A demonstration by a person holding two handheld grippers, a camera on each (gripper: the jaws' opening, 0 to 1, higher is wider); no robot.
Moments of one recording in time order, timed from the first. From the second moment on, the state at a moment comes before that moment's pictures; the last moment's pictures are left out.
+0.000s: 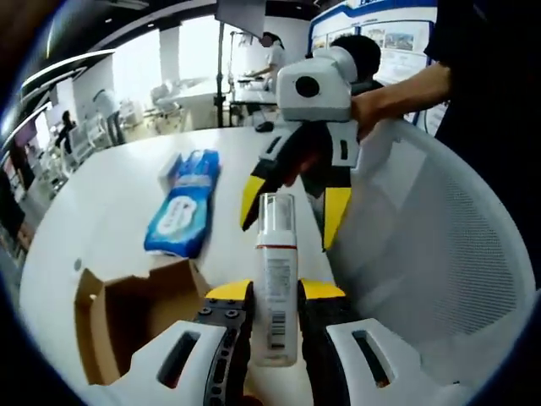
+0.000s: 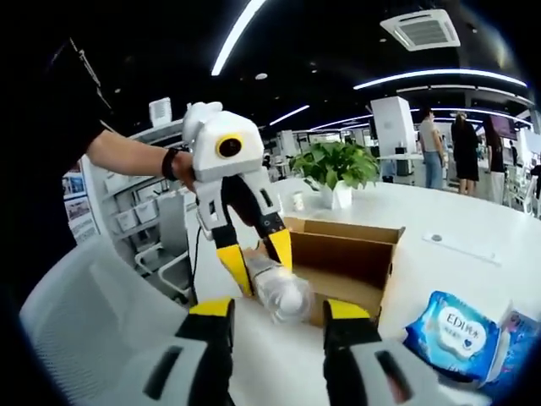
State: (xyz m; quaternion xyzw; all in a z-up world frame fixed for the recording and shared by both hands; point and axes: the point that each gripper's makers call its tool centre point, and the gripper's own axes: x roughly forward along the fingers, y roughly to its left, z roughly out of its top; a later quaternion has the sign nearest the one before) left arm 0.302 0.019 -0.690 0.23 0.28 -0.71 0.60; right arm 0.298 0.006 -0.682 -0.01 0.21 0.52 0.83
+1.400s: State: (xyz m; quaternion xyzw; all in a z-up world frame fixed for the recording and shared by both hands) left arm 0.277 0.023 -0.700 0.21 0.31 -0.73 0.57; right arm 0.282 0.012 -0.683 0.10 0.24 0.54 0.80
